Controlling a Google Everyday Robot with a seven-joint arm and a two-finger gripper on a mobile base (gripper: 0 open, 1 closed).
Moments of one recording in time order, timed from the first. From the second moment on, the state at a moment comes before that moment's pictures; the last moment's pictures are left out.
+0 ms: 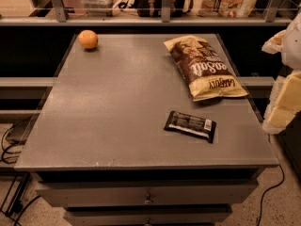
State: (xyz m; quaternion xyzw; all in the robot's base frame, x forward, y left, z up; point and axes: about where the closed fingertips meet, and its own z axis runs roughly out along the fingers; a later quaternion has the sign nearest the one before) arm 0.438 -0.217 0.976 -0.60 0.78 -0.03 0.16
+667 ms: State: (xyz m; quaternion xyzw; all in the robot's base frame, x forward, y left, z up) arm 0.442 -0.218 0.979 -0.61 0.77 -0.04 0.17
